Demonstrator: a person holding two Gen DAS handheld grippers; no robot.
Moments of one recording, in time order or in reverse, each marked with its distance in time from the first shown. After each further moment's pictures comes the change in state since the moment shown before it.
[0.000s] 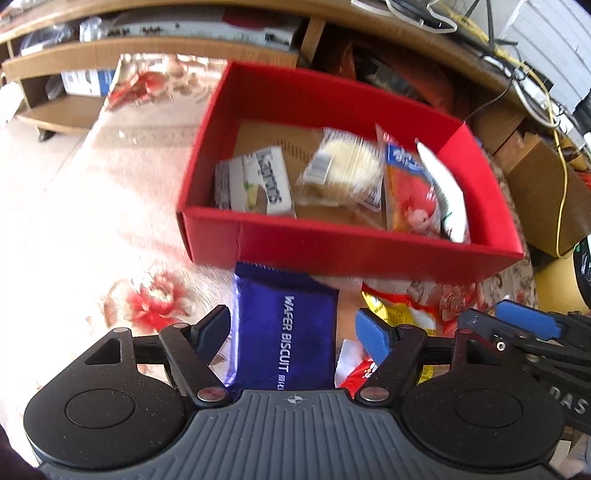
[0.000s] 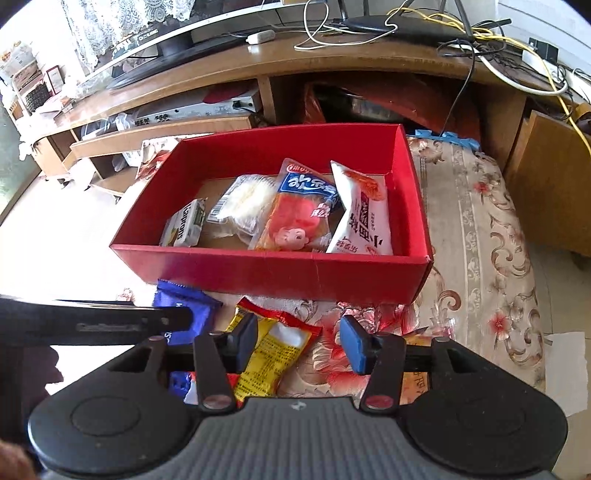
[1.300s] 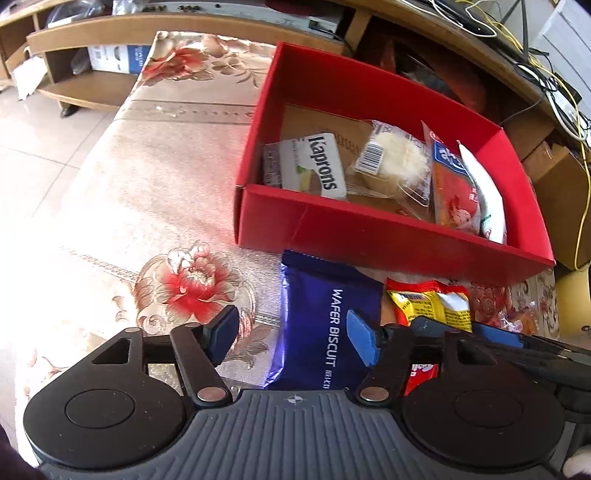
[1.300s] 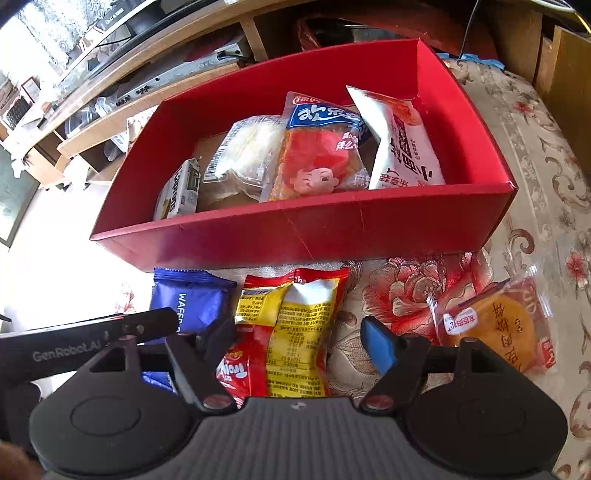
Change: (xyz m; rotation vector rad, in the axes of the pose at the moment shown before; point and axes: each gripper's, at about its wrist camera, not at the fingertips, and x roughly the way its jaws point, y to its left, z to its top) left arm -0.002 0.028 -0.003 -0.075 0.017 0.048; right arm 0.062 0.001 -0.001 0.163 0.146 0.078
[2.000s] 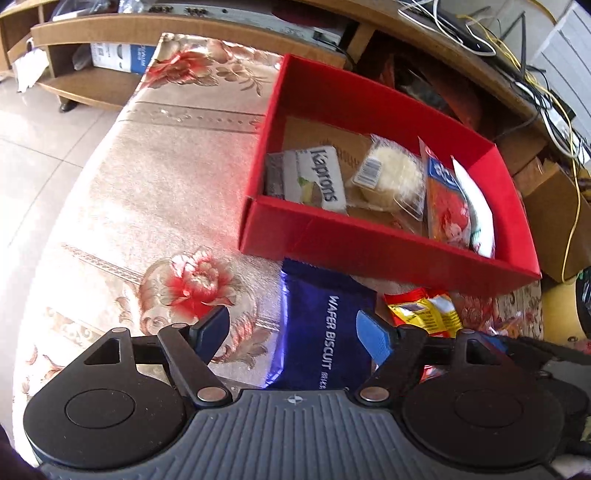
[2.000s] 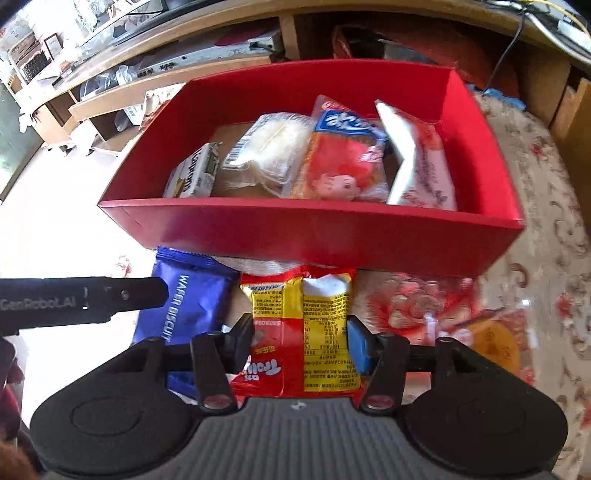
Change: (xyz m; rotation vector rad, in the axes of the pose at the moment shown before) left arm -0.007 0.005 0.000 -0.020 -0.011 -0.045; right arm -0.009 0.012 -0.007 -0.166 -0.025 -0.071
